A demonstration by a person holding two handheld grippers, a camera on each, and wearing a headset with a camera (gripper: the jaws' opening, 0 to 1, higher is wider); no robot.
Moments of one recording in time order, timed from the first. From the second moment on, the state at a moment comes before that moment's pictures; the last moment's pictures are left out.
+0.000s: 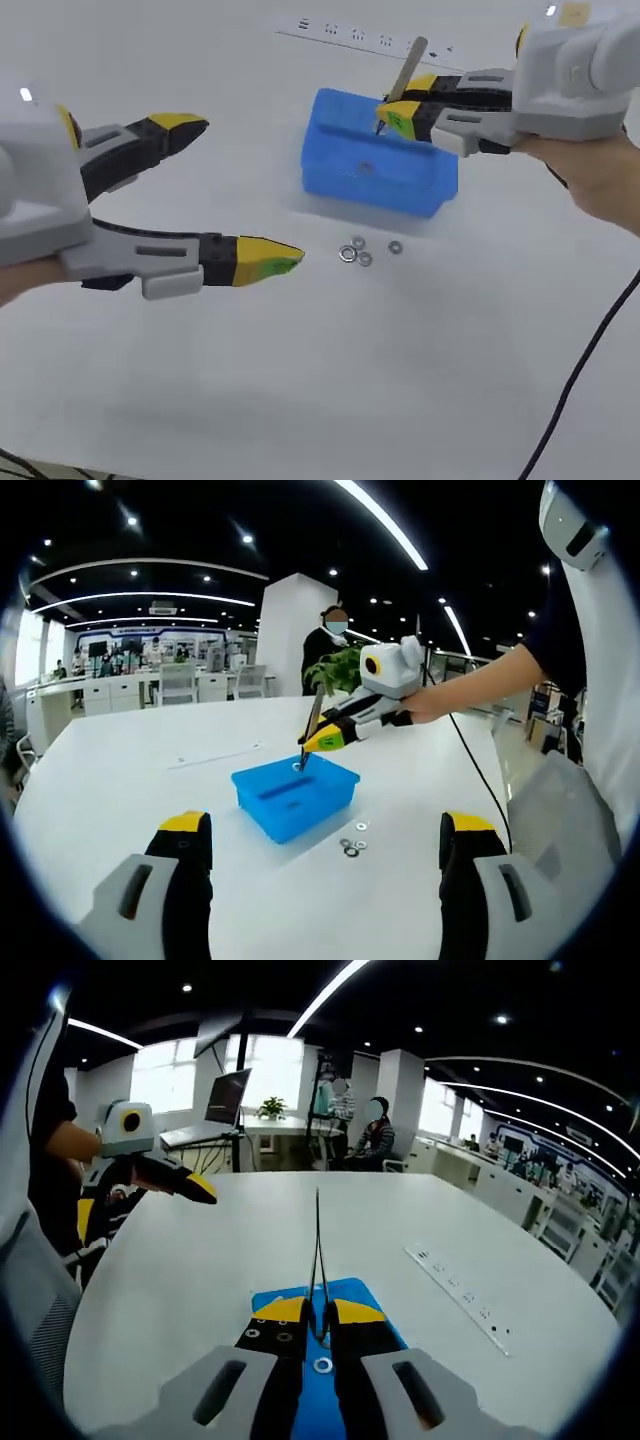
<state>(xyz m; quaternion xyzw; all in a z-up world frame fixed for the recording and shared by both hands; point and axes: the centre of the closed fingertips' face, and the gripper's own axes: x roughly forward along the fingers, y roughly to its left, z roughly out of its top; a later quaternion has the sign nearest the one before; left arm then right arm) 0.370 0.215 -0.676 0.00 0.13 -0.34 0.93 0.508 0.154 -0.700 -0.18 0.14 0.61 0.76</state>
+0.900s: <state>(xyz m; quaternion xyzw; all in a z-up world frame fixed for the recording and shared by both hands) 0.379 0.210 -0.672 0.01 0.12 -0.32 0.94 0.513 0.142 -0.751 -0.16 0.19 0.58 0.78</state>
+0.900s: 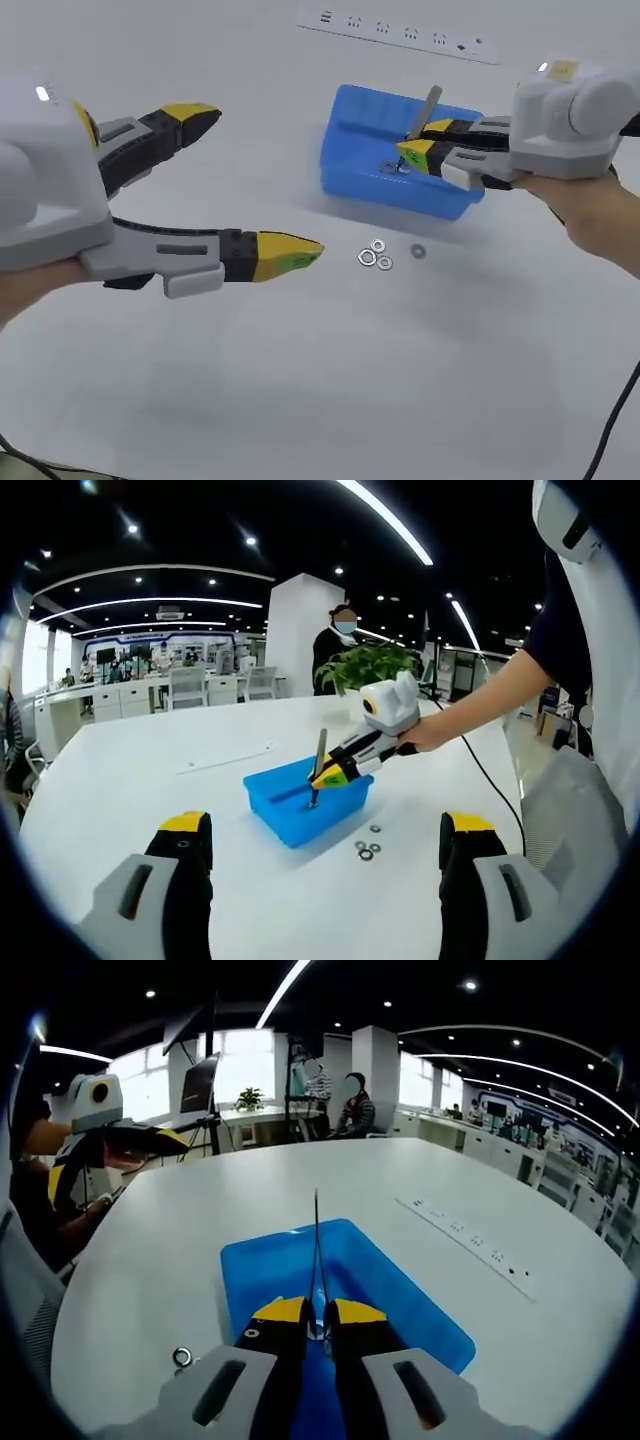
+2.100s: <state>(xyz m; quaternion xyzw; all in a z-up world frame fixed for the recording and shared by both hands) 0.481 0.183 -0.630 -0.01 0.06 -0.39 0.92 0.497 0.155 -0.723 -0.21 0.16 0.61 0.75</state>
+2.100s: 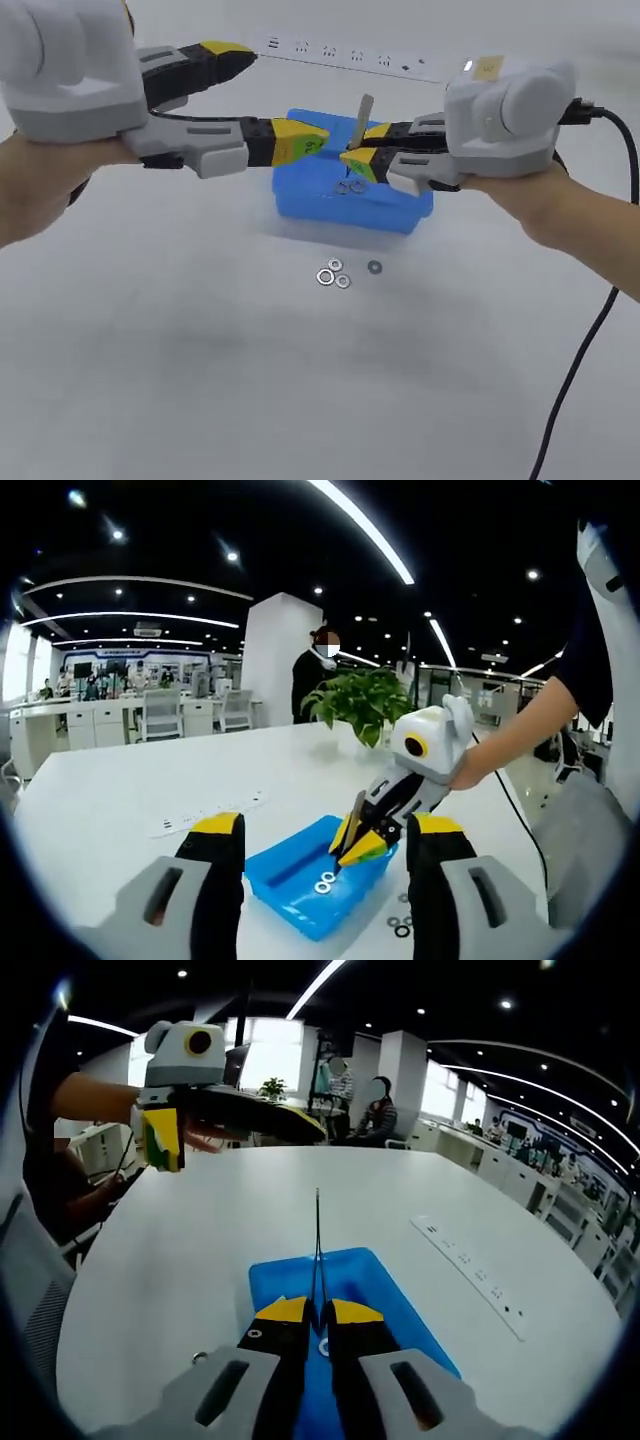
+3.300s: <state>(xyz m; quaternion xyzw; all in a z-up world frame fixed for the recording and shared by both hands) 0.471 0.127 -0.650 0.12 0.11 -0.57 0.81 0.475 0.160 -0.720 -0.22 0.16 0.64 0.72</state>
